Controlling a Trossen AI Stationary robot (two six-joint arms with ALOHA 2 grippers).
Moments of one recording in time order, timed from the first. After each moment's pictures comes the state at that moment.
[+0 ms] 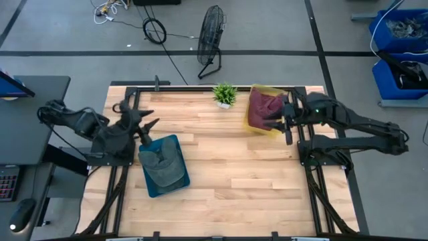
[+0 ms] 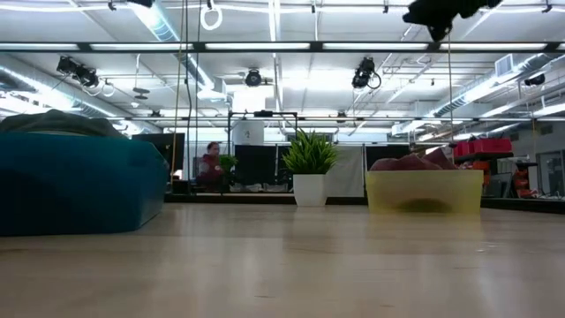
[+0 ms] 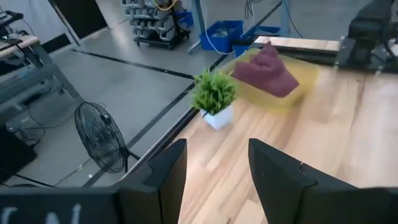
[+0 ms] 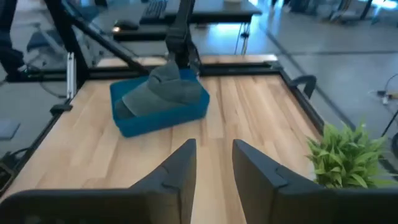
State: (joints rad) left arm -0.43 0.83 1.09 -0.95 -1.03 -0.45; right arm -0.26 0.71 0.83 -0.45 -0.23 -0.07
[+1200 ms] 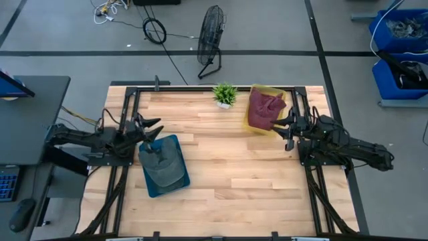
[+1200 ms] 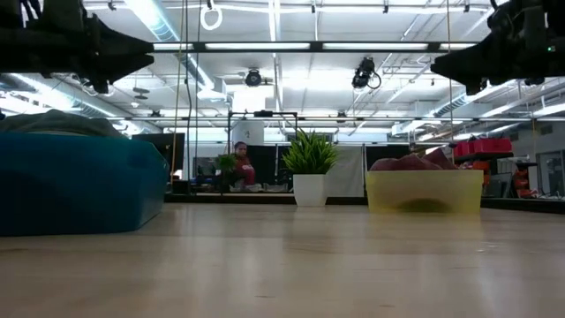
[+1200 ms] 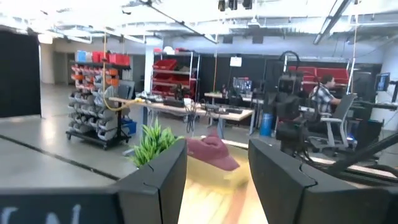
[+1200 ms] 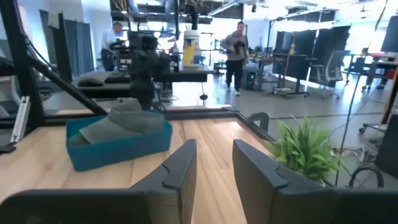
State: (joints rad) left arm -0.17 0.17 0.01 0.44 -0.61 0.04; right arm -0.29 0.09 0.15 -0.01 -0.10 -0.03
